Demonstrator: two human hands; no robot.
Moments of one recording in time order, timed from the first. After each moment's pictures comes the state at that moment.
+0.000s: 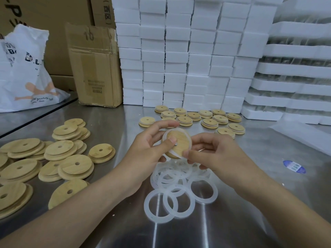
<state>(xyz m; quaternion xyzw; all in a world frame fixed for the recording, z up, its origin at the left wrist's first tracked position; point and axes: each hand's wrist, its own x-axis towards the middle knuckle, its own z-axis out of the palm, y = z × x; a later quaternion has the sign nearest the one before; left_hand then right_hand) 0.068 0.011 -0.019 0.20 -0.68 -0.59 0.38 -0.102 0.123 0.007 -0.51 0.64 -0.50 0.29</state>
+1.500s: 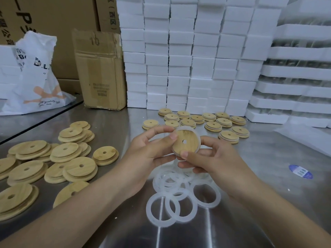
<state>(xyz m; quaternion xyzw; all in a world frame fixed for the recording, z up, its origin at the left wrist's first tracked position) 0.070 0.007 -0.017 0.20 -0.57 -0.70 0.38 -0.095 0.117 -0.004 -0.47 0.59 -0.55 0.35</state>
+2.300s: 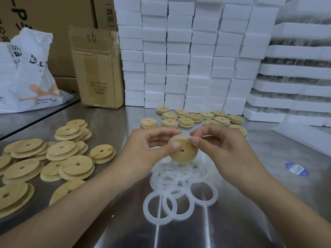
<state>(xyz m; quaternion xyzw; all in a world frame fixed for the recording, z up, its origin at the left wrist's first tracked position) 0.071 0.000 -0.017 0.18 -0.73 -0.53 0.40 -0.109 0.121 0.013 -0.54 0.61 -0.55 0.18</state>
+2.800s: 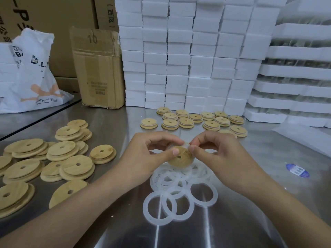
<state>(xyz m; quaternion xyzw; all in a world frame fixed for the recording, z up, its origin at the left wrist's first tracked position) 0.074 -0.001 -0.023 0.17 -0.79 -0.45 0.39 -0.114 0.122 0.004 -0.59 0.63 -0.48 0.16</state>
